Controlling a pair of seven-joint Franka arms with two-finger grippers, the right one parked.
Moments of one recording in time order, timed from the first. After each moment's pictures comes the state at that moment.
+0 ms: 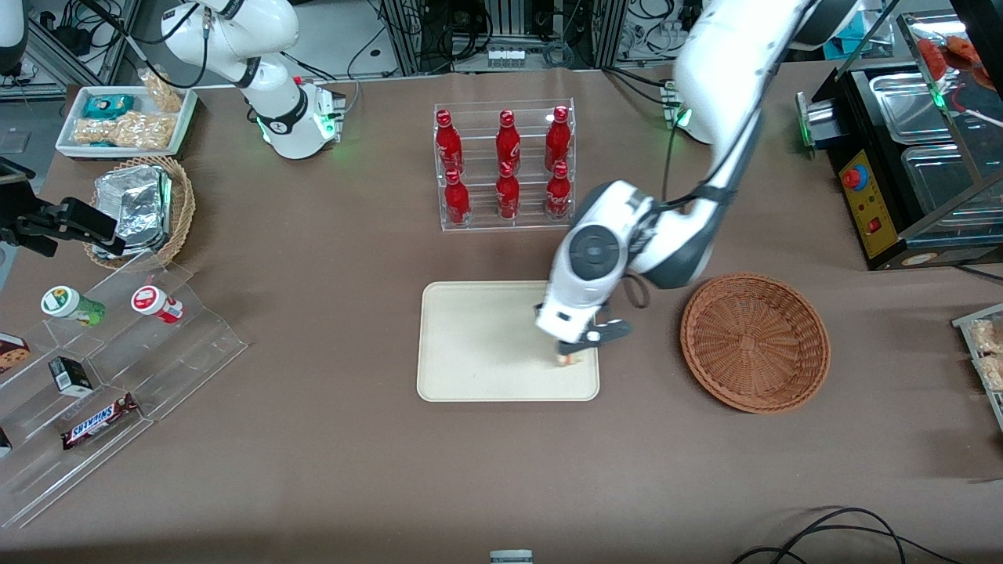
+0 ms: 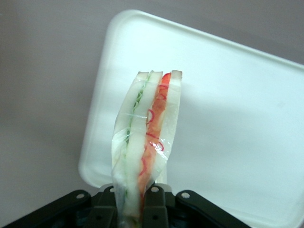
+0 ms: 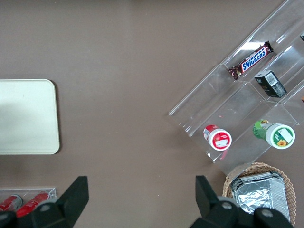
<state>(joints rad) -0.55 0.65 -0.14 -1.48 0.00 2.07 -0.93</state>
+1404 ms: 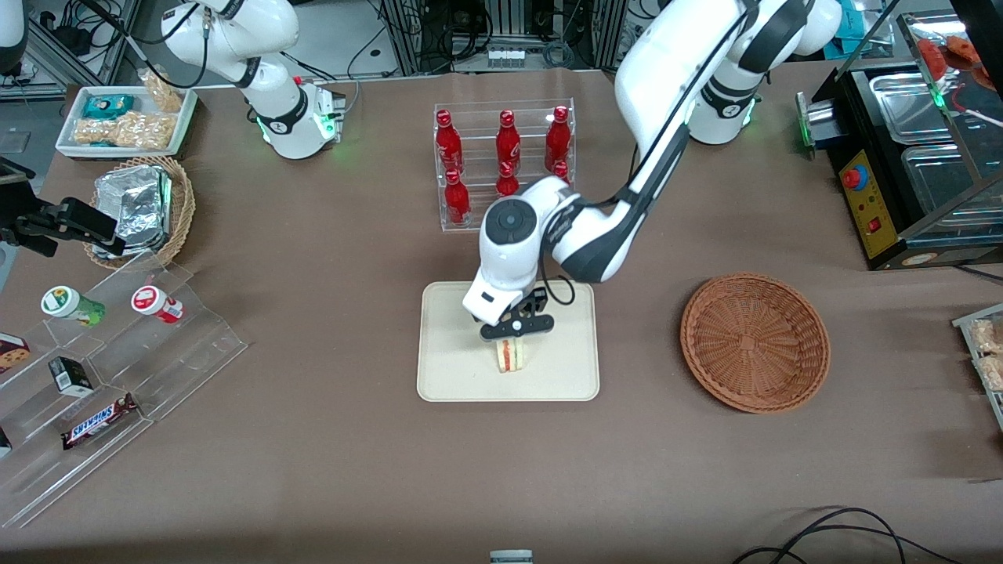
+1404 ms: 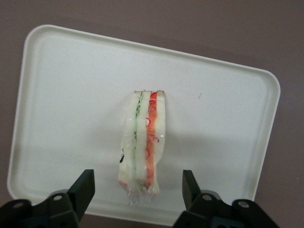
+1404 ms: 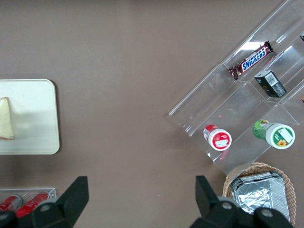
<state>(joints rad) -0.67 0.68 -0.12 -1.37 0.12 2.13 -1.02</state>
